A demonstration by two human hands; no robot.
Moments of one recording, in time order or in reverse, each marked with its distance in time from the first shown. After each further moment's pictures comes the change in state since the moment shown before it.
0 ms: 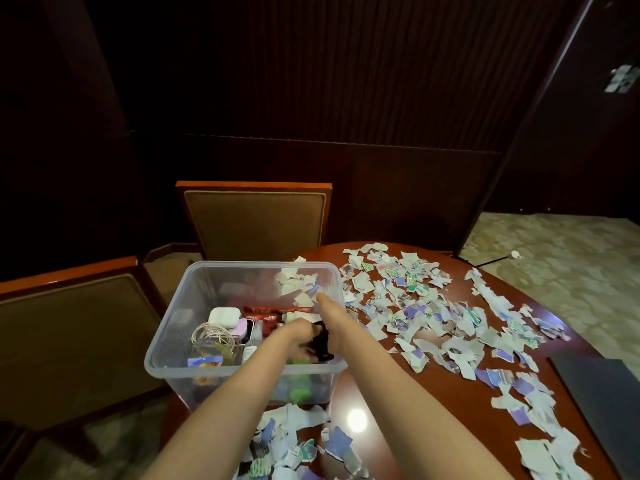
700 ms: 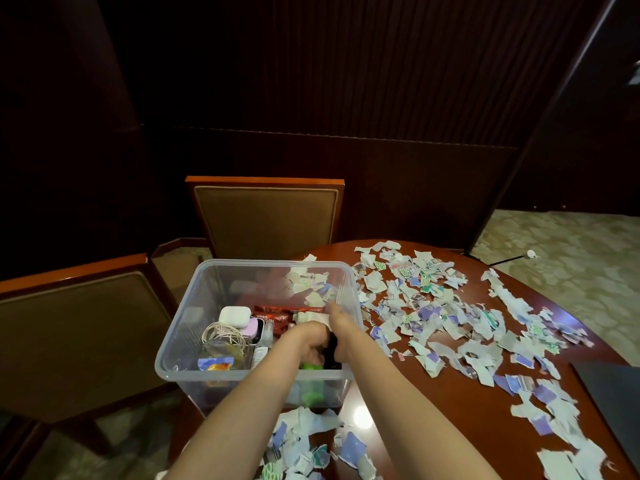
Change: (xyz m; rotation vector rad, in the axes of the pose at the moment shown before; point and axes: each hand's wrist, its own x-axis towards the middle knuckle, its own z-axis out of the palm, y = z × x) left_hand 0.014 -0.002 -0.003 0.029 -0.022 -0.092; right_hand 0.019 0.011 0.016 0.097 0.040 0.082
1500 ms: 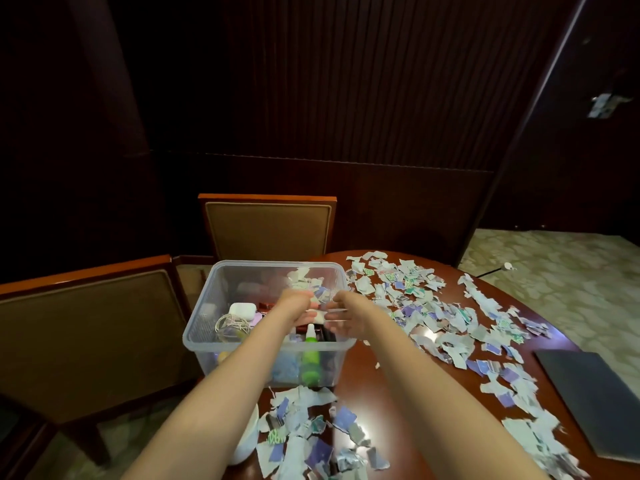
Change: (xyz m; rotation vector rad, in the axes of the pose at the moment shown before) left_hand -0.090 0.009 -0.013 -0.160 0.297 0.319; right_hand -0.090 -0.003 -0.039 -0.073 -0.088 -0.187
